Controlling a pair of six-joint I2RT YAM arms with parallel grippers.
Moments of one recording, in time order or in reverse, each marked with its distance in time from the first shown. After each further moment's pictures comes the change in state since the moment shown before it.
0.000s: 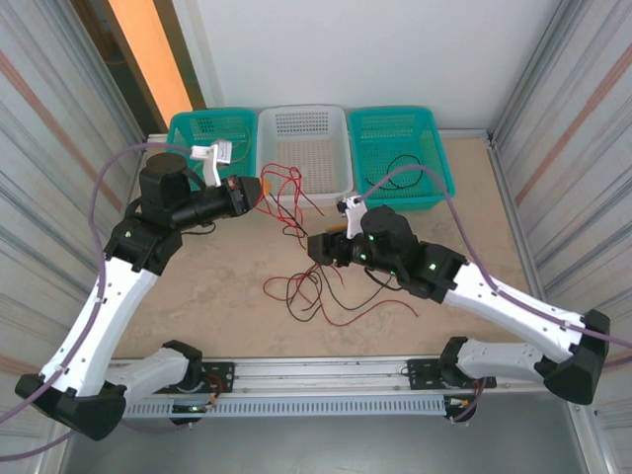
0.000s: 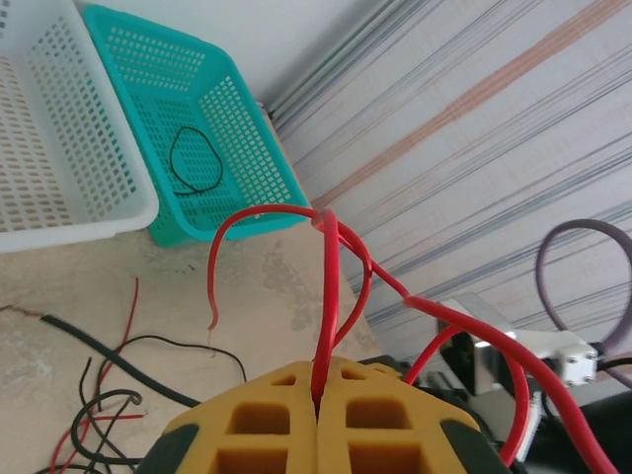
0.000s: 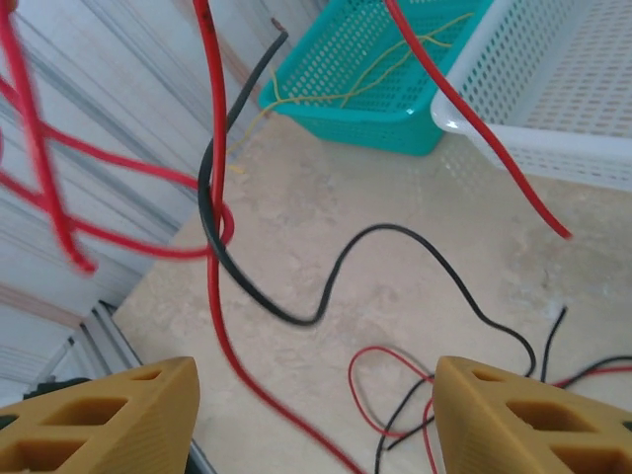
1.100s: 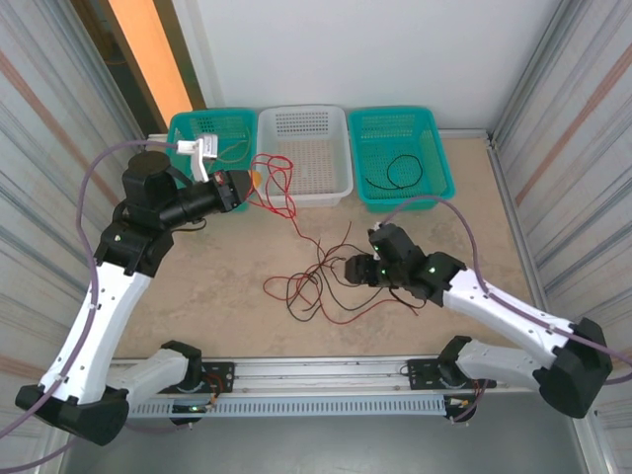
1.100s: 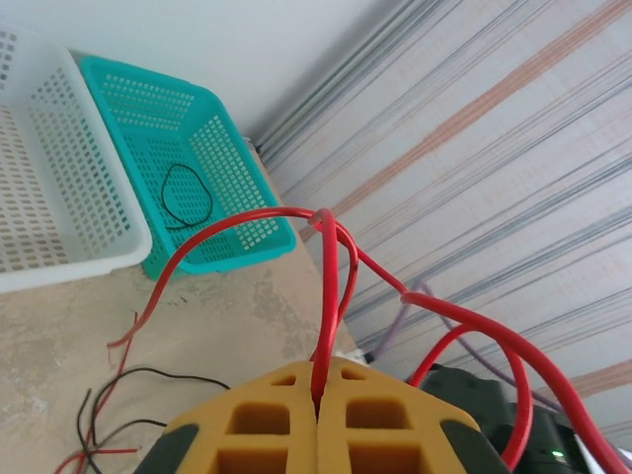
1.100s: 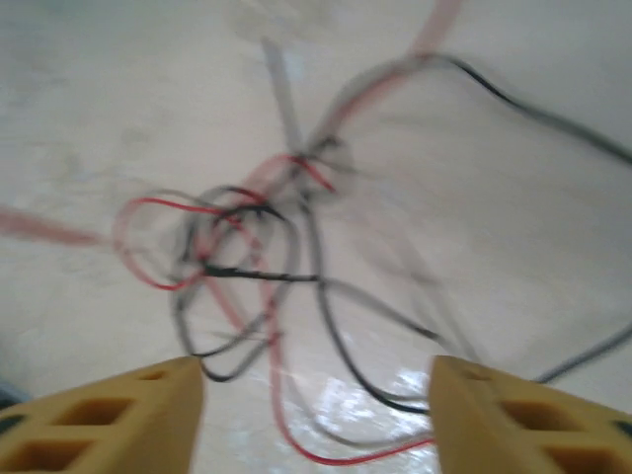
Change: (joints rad) left arm 0.066 -0.024 0.009 0.042 0.051 -0.010; right arm -0.124 -0.070 -0.197 -0.273 -0.003 0.157
